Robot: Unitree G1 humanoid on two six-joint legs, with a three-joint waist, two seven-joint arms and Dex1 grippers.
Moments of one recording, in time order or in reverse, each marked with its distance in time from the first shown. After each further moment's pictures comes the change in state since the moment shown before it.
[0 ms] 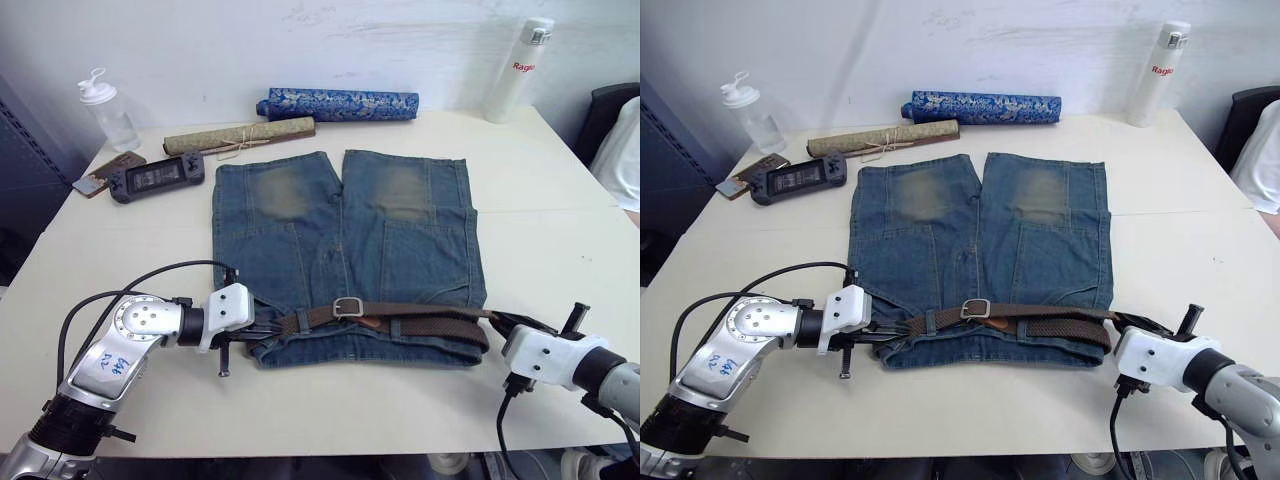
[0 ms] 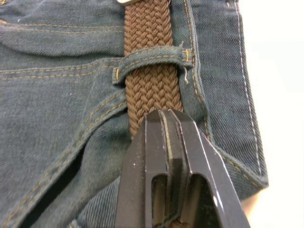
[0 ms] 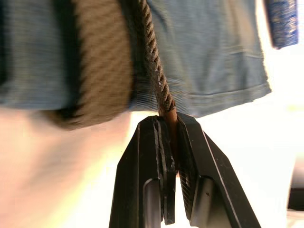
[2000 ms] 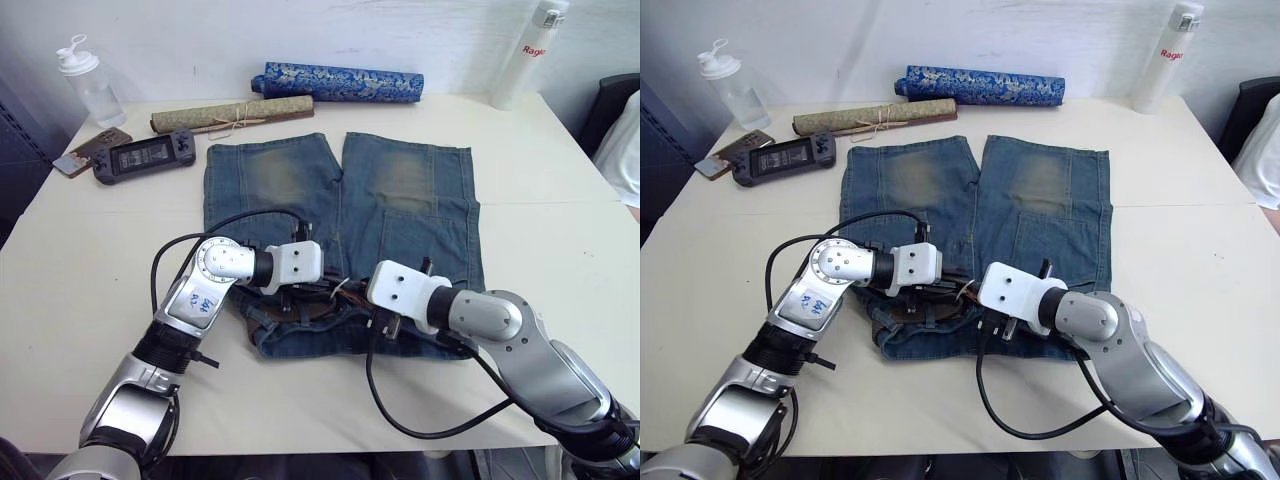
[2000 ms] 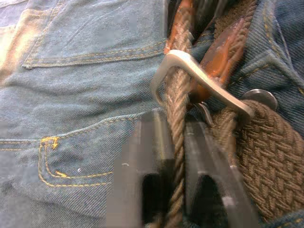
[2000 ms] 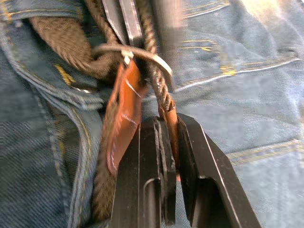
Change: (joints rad) left arm -0.452 -0.334 -0.116 0.264 0.285 -0.142 -0.004; right arm -0.818 0.177 0.743 -0.275 0.138 0.948 0.063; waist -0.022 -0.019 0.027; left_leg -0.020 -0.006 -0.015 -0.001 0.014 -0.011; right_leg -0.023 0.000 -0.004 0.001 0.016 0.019
